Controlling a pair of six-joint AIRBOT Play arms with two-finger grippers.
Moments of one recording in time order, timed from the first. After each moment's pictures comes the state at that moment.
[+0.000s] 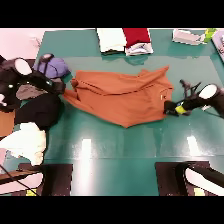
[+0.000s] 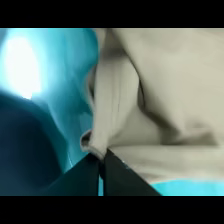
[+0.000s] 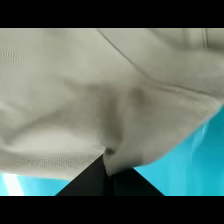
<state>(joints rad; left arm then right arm) -0.07 -1.30 1.26 1.35 -1.15 -1.46 -0.08 -1.12 0.86 -1.20 1.14 1.62</state>
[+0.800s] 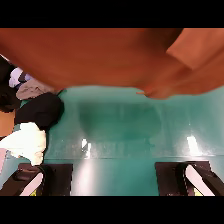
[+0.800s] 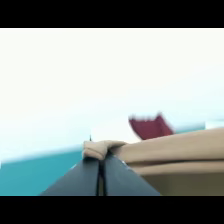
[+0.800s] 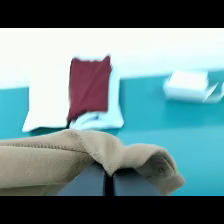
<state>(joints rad) -0.07 -0.72 1.89 1.38 -1.04 -1.49 -0.39 -0.87 2.01 -1.19 1.41 1.59</state>
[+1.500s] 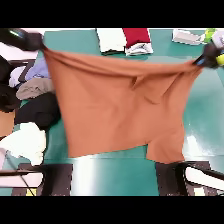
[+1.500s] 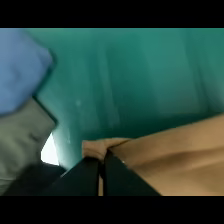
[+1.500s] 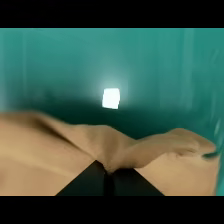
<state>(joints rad) -0.07 -1.50 1.94 1.37 -1.43 -1.50 -0.20 -1.29 1.59 -1.16 1.46 1.61</state>
